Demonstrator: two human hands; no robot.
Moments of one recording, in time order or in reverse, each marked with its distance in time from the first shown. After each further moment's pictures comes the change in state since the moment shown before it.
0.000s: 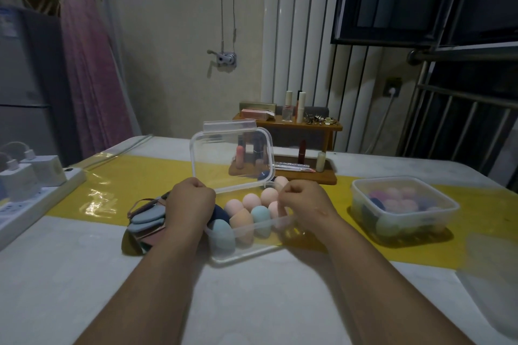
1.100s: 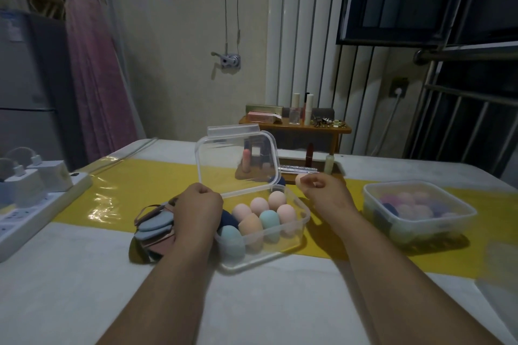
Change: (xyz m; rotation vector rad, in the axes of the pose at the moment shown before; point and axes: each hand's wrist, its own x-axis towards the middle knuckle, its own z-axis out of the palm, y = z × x) left_hand 0.000 0.000 0.001 -0.094 0.004 -0.082; right_hand 0.036 0.016 -0.011 0.052 0.148 -0.003
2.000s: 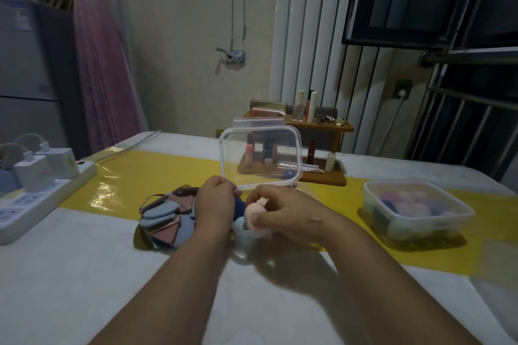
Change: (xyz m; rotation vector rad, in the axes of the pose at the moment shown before) left_hand -0.023 0.006 0.012 -0.437 -0.154 -0.044; right_hand -0.063 -0.046 0.018 -0.211 -0.604 -0.336
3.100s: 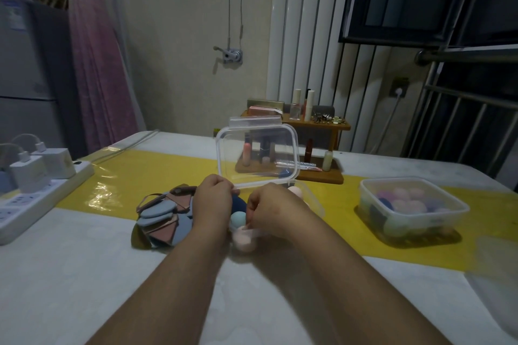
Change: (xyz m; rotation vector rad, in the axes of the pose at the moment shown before) left_hand 0.010 -0.012 0.004 -0.052 0.021 0.017; right_hand 0.025 -0.020 0.017 -0.379 0.024 0.297
